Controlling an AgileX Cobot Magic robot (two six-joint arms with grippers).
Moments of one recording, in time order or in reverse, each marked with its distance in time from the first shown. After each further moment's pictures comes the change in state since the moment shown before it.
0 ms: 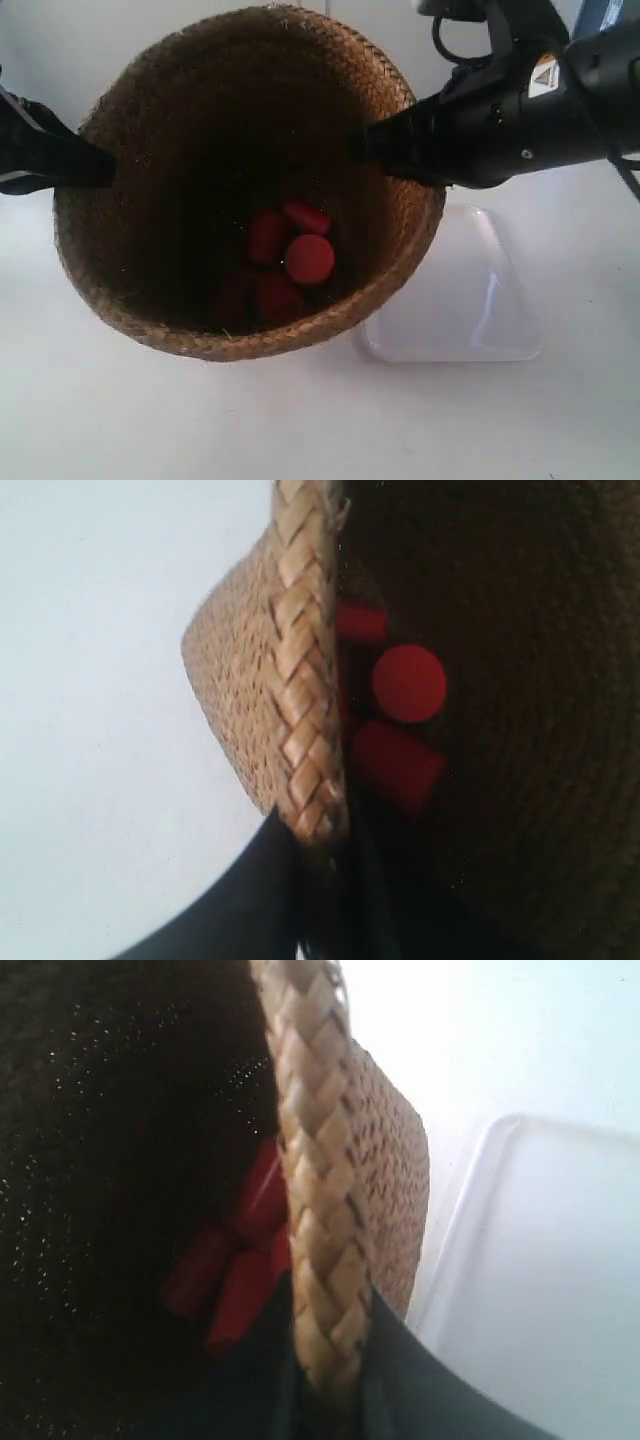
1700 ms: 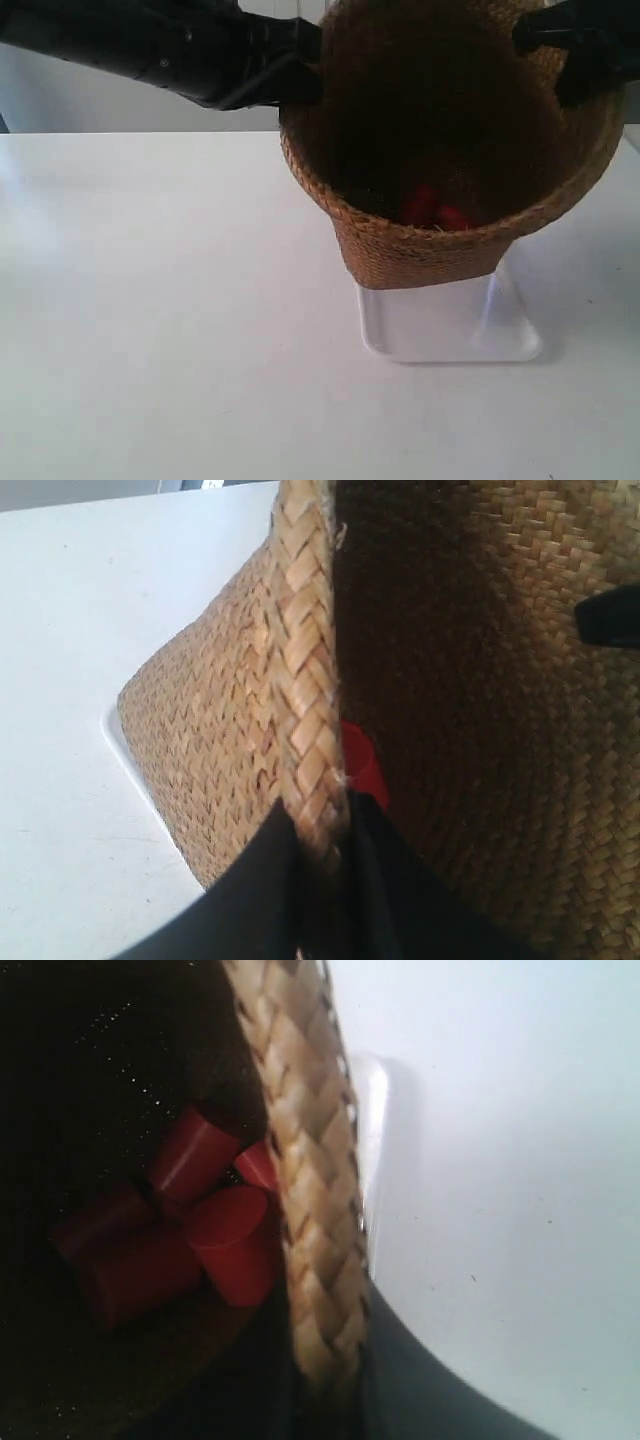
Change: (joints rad) left arm -0.245 0.451 -0.346 -0.293 -0.220 0.016; right arm -0.383 0.223 -0.478 -0.120 0.609 -0.079
